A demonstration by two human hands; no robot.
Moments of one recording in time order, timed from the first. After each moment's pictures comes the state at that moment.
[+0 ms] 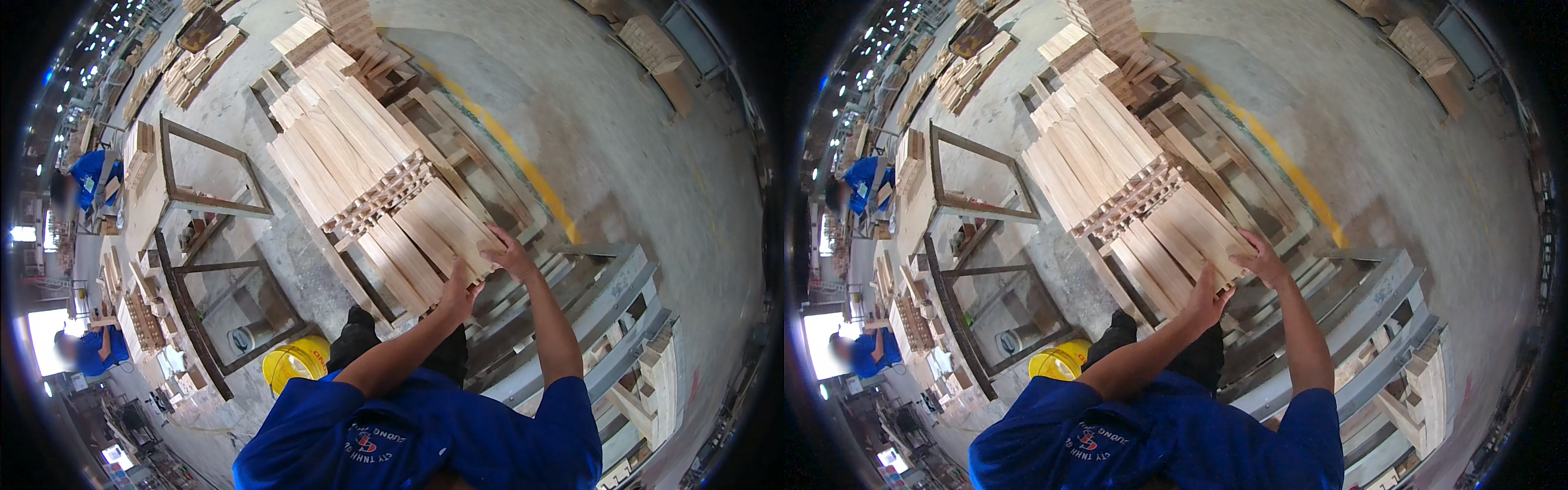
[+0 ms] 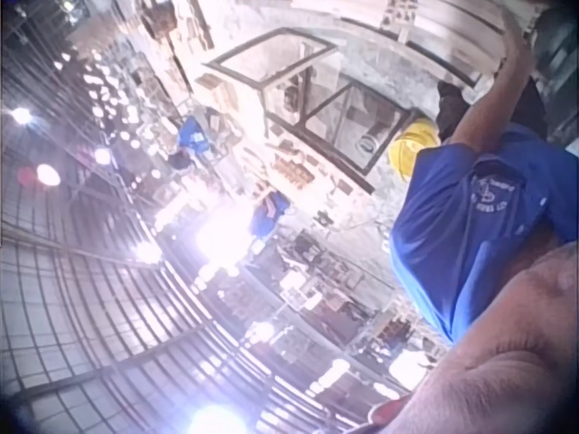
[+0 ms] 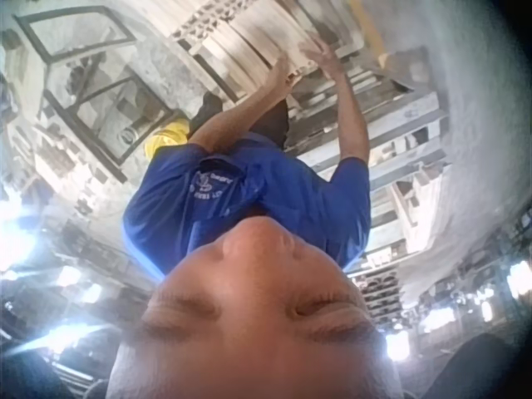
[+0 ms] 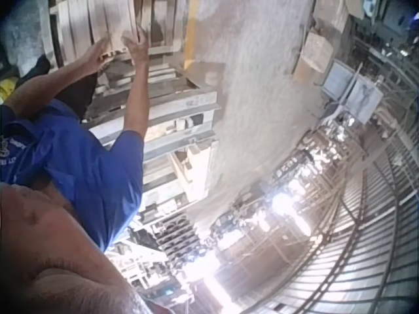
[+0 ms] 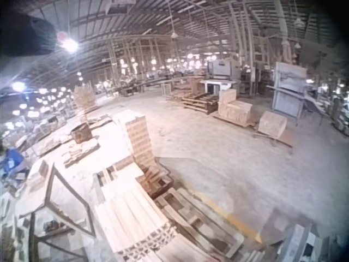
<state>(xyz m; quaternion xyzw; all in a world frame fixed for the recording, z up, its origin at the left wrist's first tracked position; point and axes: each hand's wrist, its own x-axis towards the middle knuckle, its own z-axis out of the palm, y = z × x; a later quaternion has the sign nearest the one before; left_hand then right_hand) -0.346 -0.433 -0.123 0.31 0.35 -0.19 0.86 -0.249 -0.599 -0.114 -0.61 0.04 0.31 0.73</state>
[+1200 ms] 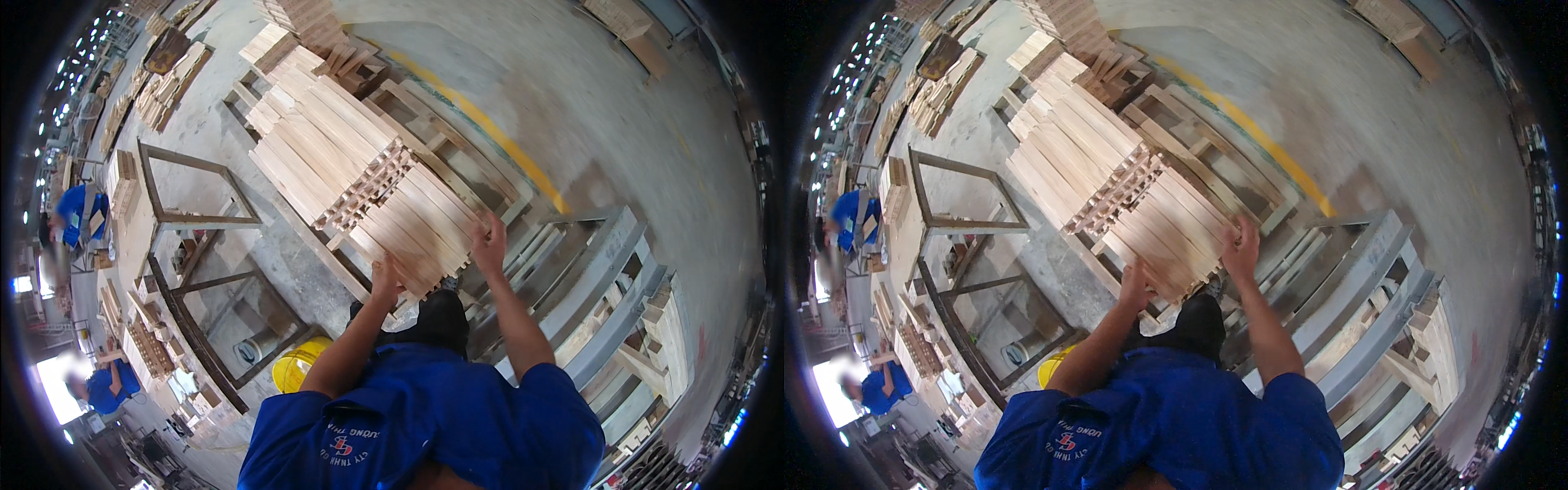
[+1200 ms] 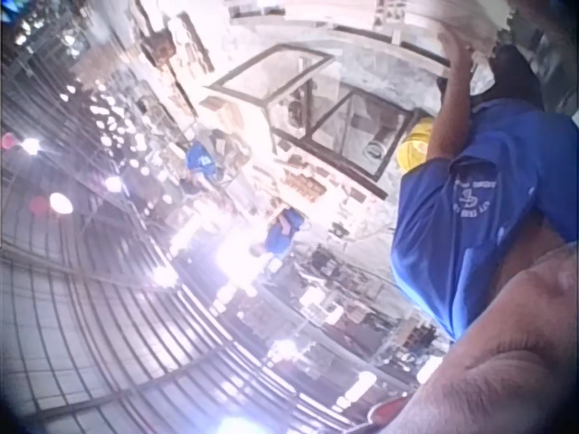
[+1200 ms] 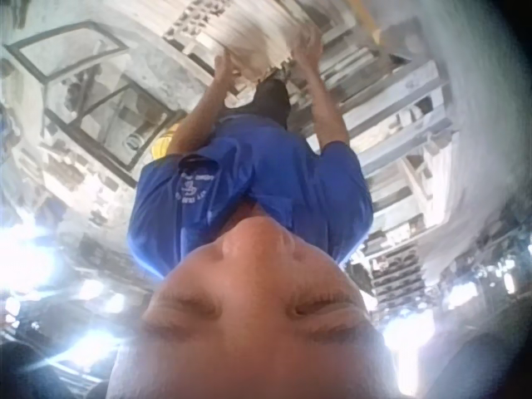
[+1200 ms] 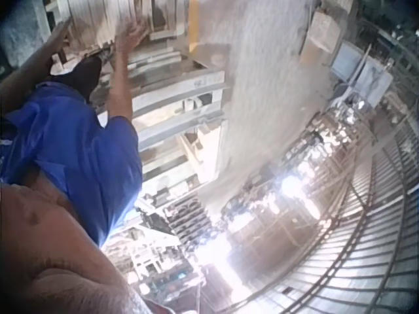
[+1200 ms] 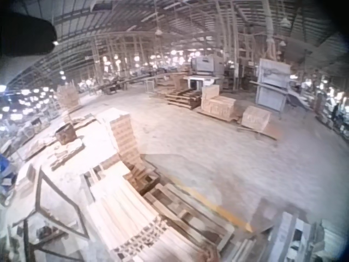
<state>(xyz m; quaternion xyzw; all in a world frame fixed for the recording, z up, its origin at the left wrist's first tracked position) -0.348 -0.282 -0.109 0.53 0.44 -0.23 0.69 -0.309 -0.540 -0.157 -0.84 0.18 -0.06 0.51</state>
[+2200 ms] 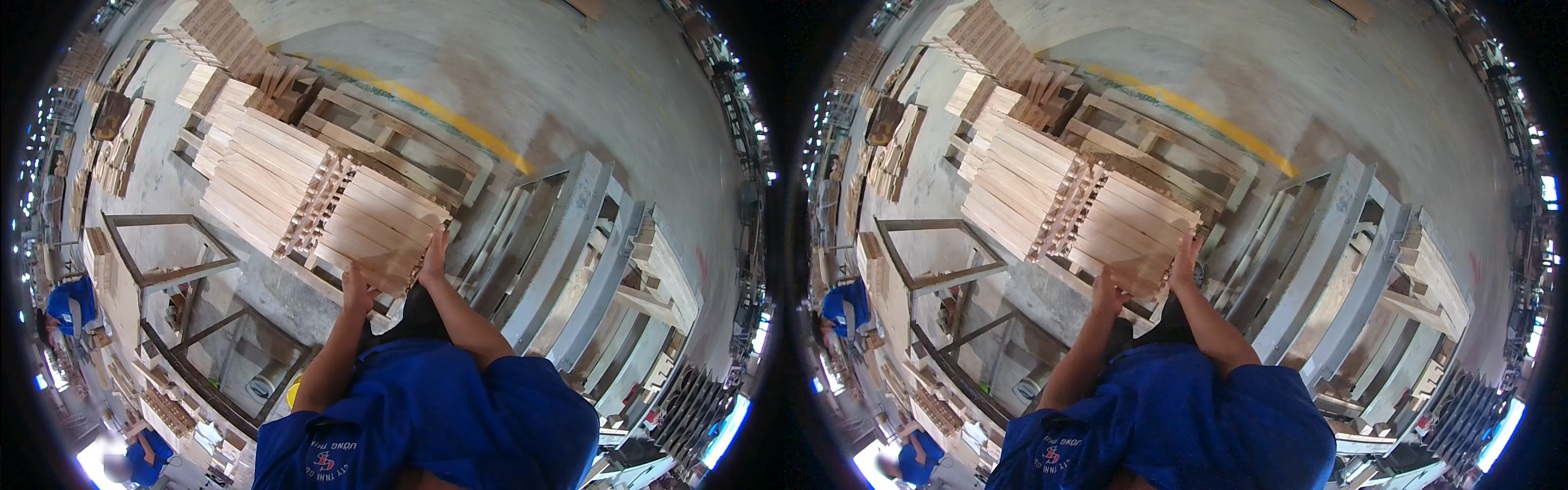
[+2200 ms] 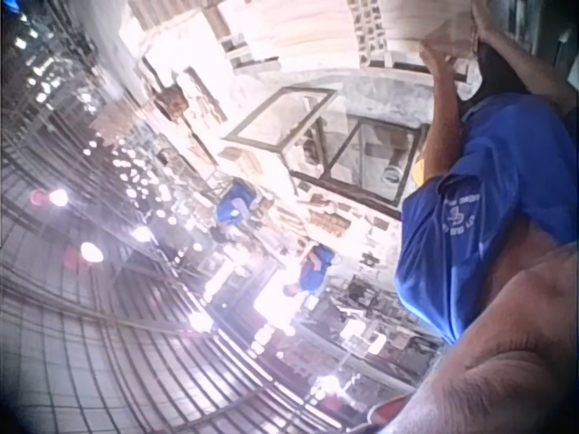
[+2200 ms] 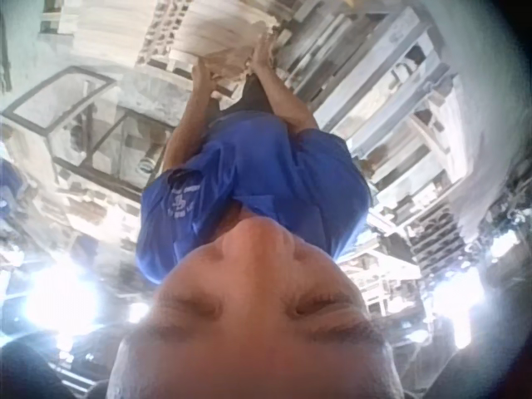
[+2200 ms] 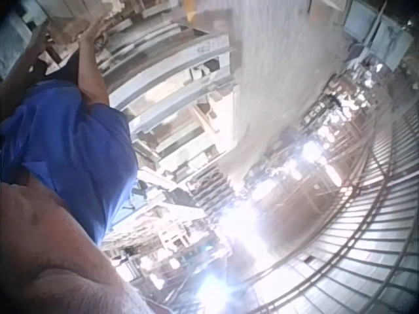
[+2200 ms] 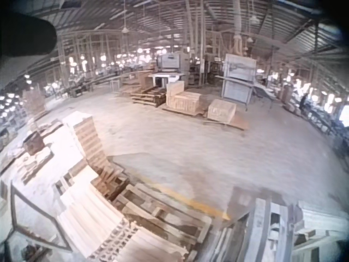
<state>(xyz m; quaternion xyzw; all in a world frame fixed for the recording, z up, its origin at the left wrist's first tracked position) -0.343 -0.275 -0.116 0.52 0.41 -0.27 0.70 -0.342 -0.462 -0.194 -0.42 0.46 -0.10 0.78</state>
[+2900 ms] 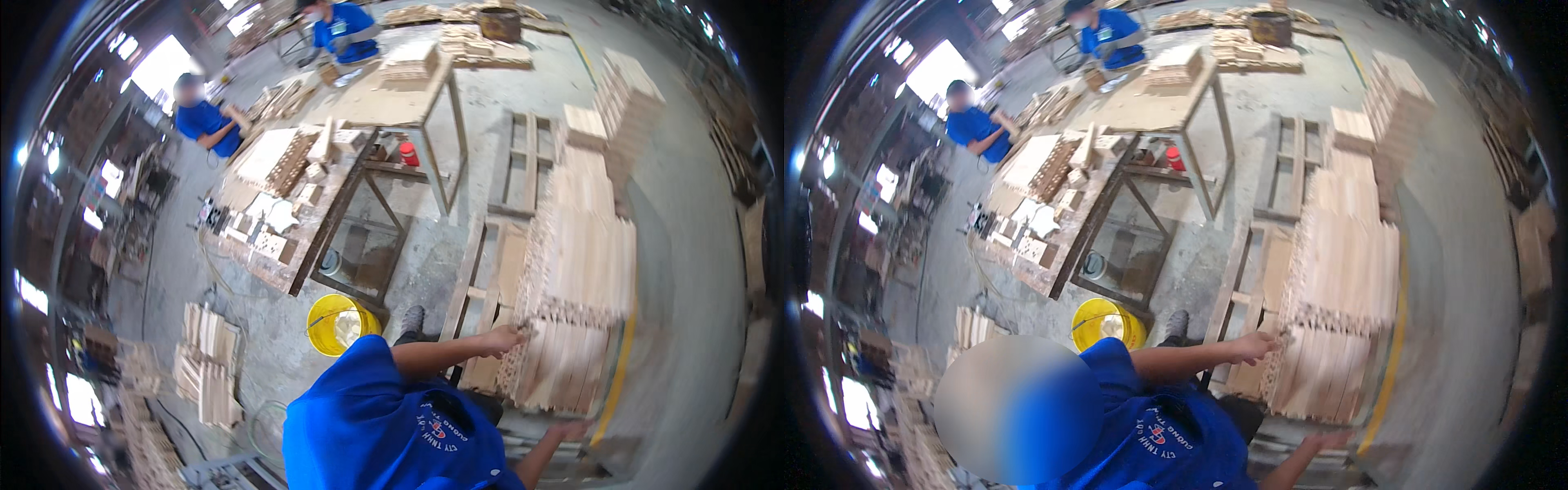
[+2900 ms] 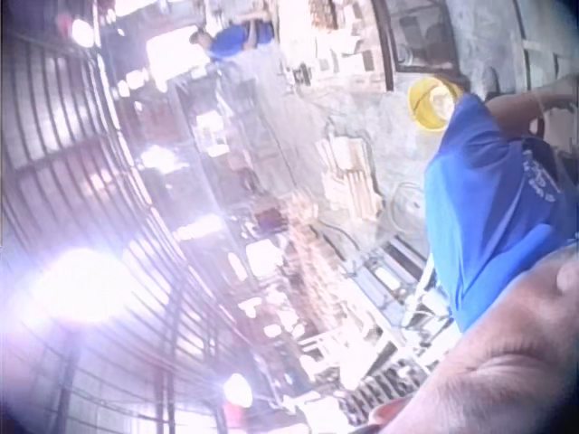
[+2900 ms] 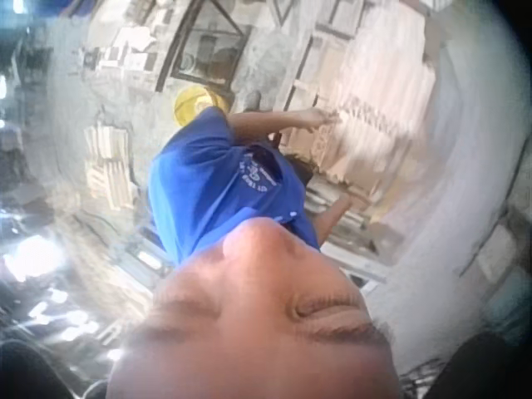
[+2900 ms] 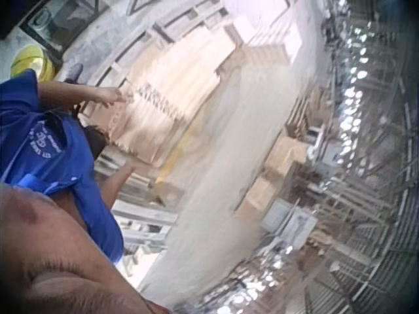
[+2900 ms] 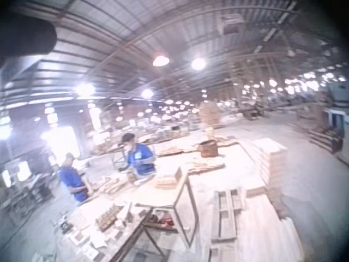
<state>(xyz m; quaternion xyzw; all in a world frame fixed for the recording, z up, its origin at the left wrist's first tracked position) -0.385 -0.140 -0.037 0.61 0.33 -0.27 0.67 -0.341 -0.493 -0.150 -0.64 0.38 -0.17 0.64</state>
